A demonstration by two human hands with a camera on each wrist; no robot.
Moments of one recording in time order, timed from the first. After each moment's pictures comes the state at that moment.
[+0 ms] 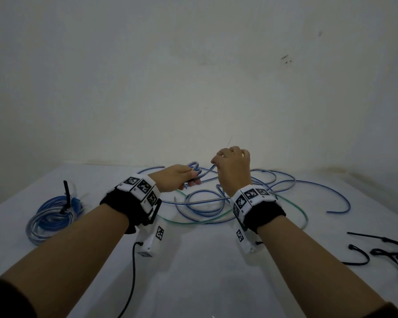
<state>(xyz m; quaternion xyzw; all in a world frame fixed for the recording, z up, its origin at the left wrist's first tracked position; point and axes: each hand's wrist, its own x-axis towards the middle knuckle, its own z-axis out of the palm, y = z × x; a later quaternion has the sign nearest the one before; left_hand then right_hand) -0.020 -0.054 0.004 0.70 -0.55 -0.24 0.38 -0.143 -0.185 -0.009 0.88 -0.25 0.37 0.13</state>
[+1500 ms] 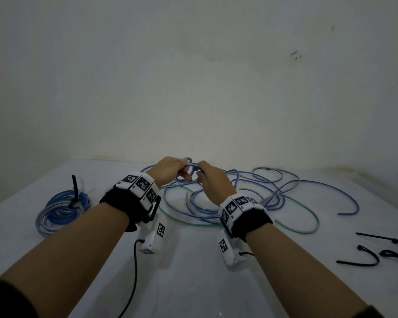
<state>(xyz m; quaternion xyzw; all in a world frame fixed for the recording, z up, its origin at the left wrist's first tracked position) -0.001 -0.046 -0.002 0.71 -0.43 -0.19 0.51 -0.112 -0.153 -0.037 0.93 -0.16 0.30 -0.15</state>
